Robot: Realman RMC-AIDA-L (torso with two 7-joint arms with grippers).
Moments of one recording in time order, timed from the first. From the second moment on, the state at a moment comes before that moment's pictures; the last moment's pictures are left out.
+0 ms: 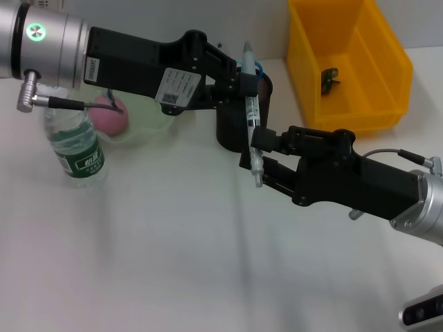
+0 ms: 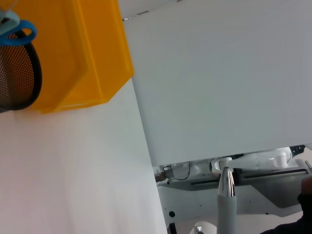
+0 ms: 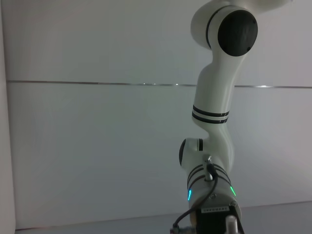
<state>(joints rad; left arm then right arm) -0.94 -2.00 0.88 0.73 1.93 1.71 -2.88 0.54 2.08 -0.74 -0.17 -1.56 -1.86 -0.88</state>
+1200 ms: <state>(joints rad) -0.94 -1.99 0.87 0.72 1.93 1.73 -2.87 0.54 2.08 -0.74 -0.18 -1.59 -1.87 -0.91</state>
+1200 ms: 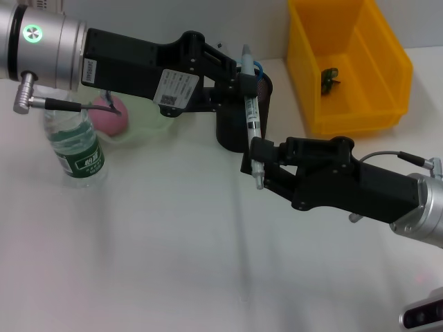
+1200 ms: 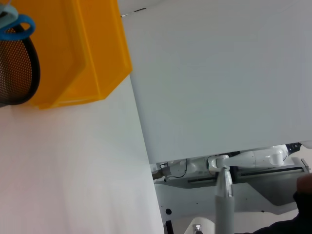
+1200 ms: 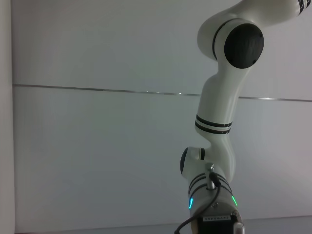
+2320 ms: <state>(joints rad) -0.83 -1.98 0.74 0.71 1.84 1.76 -2.54 0.50 2.08 -0.49 -0.18 -1.58 -1.97 -0.48</state>
